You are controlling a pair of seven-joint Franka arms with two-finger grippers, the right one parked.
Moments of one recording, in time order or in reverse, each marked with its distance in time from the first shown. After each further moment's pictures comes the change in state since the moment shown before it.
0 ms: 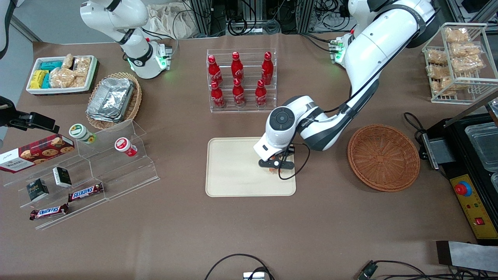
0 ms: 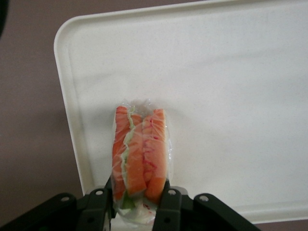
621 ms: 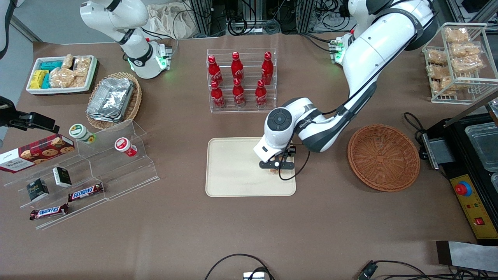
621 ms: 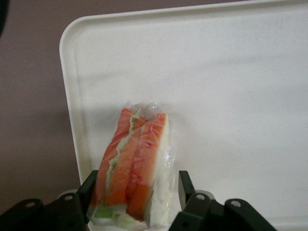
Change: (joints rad) arm -0.002 0.014 0.001 0.007 0.034 0.000 -0.046
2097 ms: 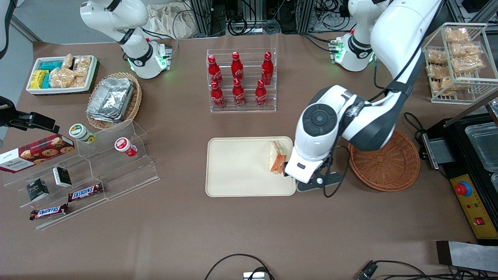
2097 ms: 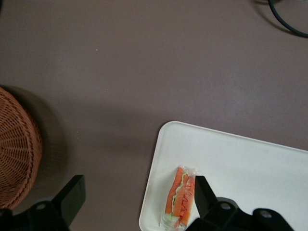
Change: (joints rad) arm 0.011 -0.104 0.077 0.392 -0.112 -0.374 -0.008
